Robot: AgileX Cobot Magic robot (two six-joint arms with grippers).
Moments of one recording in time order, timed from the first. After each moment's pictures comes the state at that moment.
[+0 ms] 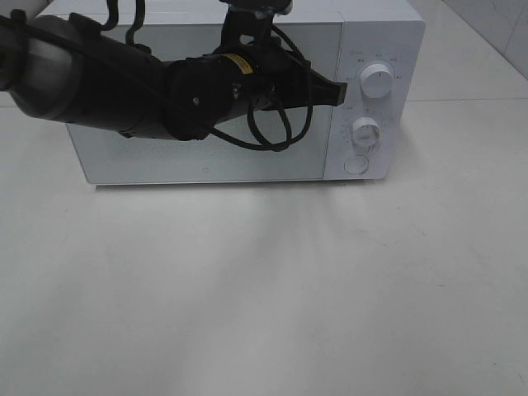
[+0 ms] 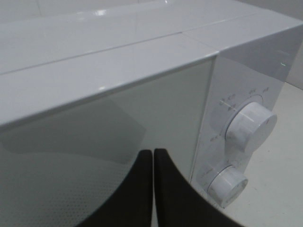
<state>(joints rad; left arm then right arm) -0.79 2.03 -1.29 -0.37 -0.40 0.25 0.10 0.00 -0.50 -0.08 1.05 0.05</state>
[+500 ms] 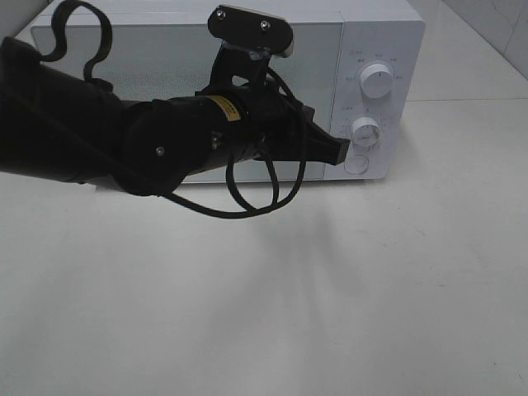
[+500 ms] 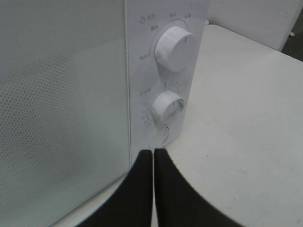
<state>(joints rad) -0.88 1.87 -1.05 -0.38 -0.38 0.25 0.10 0.00 -0.50 -0.08 1.05 0.05</state>
